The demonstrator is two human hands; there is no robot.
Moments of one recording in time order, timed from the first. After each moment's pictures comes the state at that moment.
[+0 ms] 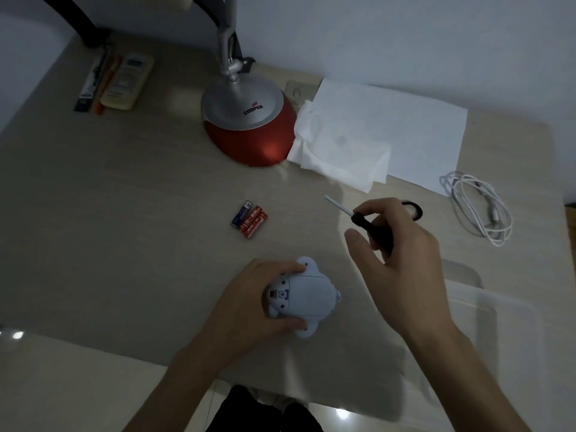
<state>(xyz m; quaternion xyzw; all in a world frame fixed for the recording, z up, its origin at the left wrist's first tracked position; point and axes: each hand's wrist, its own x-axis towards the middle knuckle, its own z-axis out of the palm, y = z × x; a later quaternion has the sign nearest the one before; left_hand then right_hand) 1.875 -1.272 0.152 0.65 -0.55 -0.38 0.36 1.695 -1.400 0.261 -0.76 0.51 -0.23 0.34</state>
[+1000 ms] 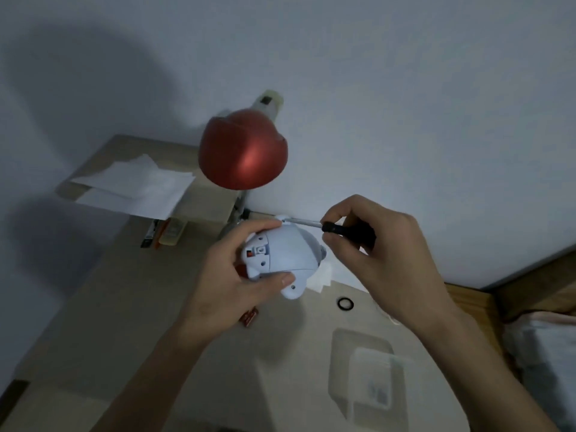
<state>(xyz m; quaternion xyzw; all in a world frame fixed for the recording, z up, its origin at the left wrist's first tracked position) 1.899 -1.333 0.497 0.56 -0.50 -0.32 0.57 1.700 -1.427 0.573 -0.84 0.35 -0.30 0.27</state>
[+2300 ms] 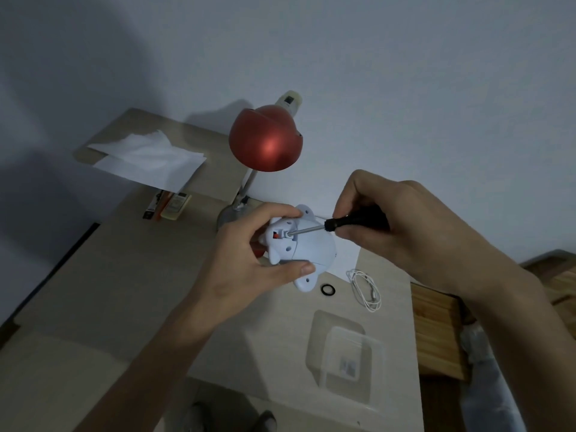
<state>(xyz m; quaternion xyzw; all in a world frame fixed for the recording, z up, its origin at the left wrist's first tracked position) 1.877 -1.292 0.551 0.56 -0.52 -0.28 0.58 1.689 -1.404 0.668 -0.93 0.24 -0.10 0.24</state>
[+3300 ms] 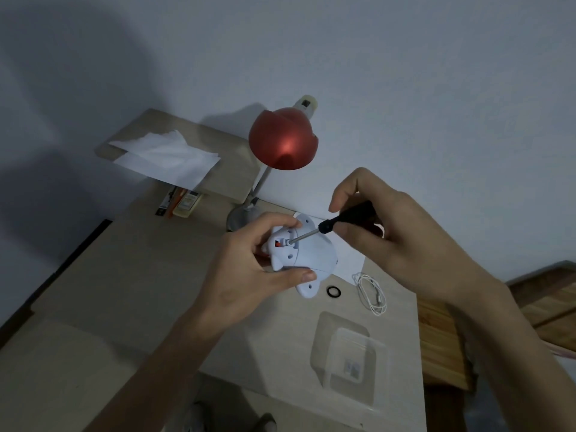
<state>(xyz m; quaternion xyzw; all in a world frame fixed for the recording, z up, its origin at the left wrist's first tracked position) 1.875 -1.266 0.544 0.59 -0.47 -0.29 0.59 1.698 -1.383 0.654 -0.91 0.20 -0.15 0.34</state>
